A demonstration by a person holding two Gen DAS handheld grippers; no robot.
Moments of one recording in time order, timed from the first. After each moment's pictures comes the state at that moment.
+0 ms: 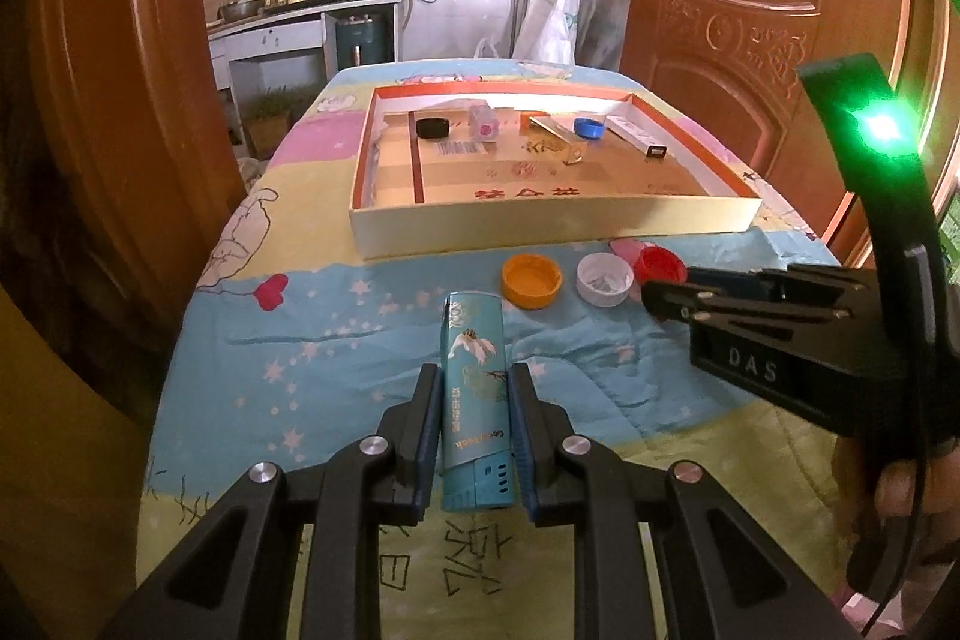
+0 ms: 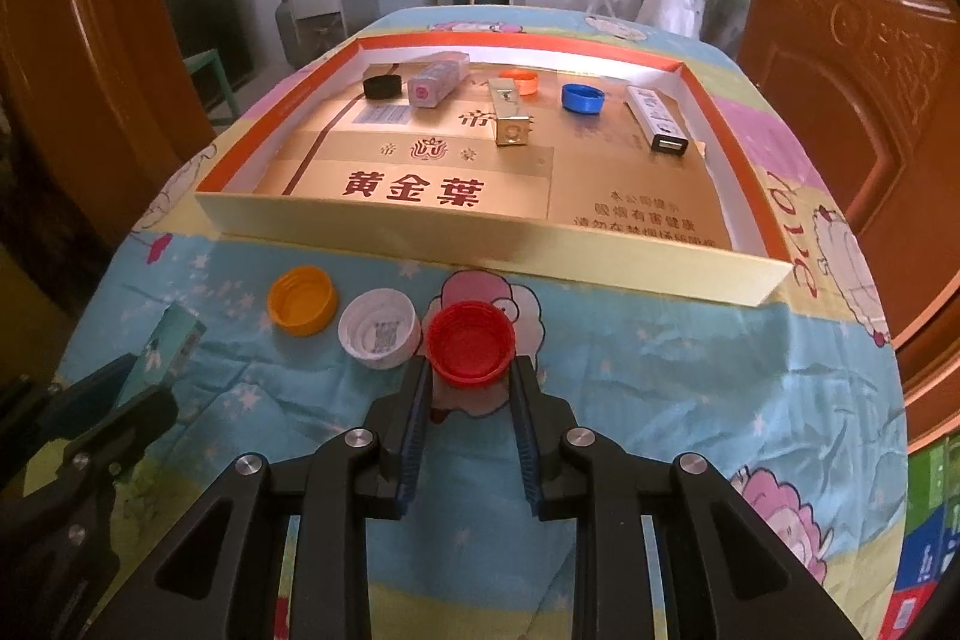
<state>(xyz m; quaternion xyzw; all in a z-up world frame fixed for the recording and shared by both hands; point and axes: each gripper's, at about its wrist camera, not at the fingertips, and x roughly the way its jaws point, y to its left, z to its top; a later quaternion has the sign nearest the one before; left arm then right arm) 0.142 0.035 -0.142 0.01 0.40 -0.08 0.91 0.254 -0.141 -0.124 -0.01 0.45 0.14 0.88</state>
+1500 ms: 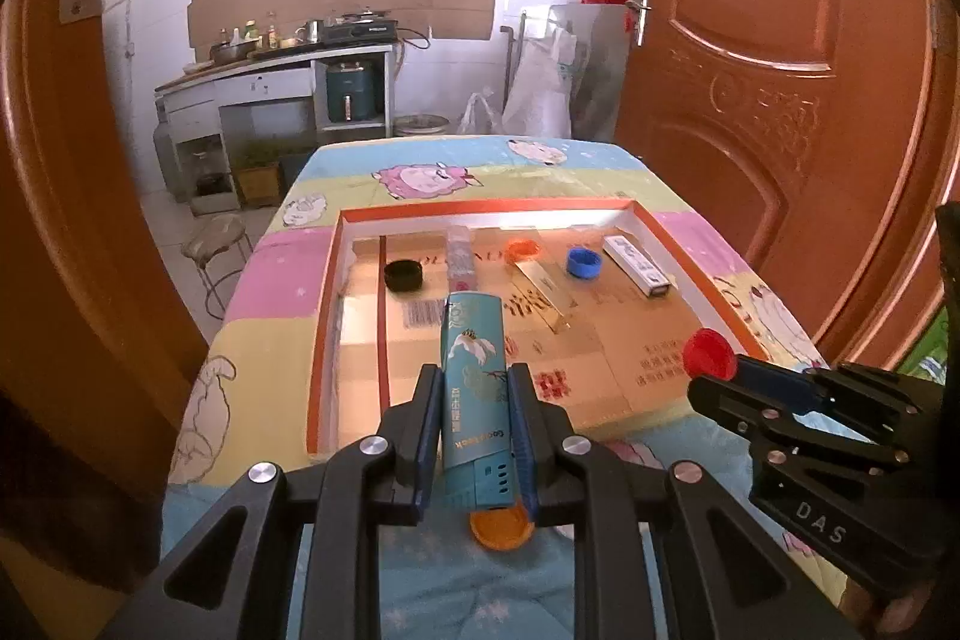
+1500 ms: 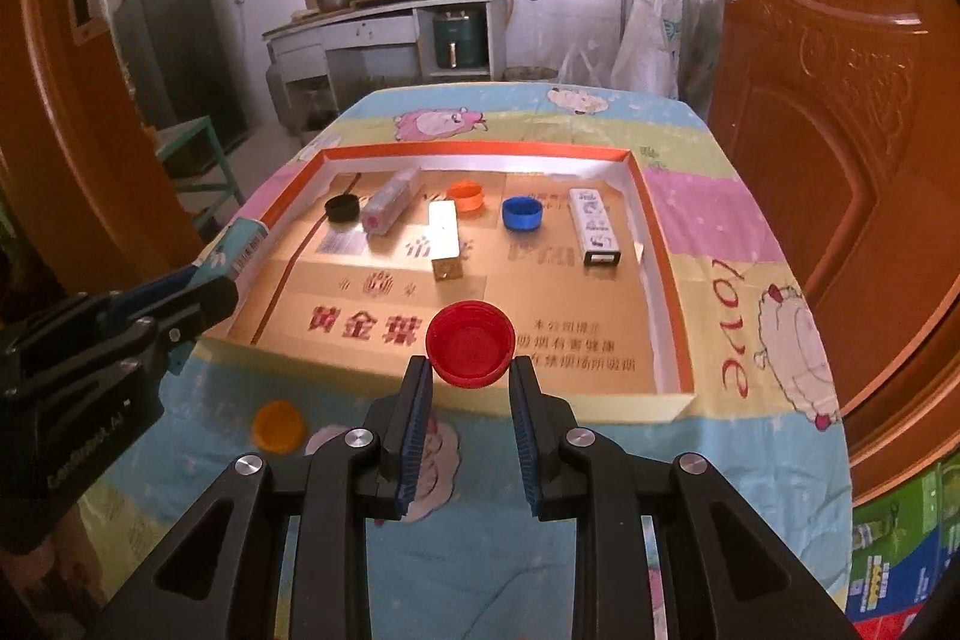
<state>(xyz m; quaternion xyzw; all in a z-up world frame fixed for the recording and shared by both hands) 0.232 0.012 -0.090 0.00 0.35 -0.08 0.93 0.284 -0.181 -0.072 0.03 0.40 0.13 0.91</state>
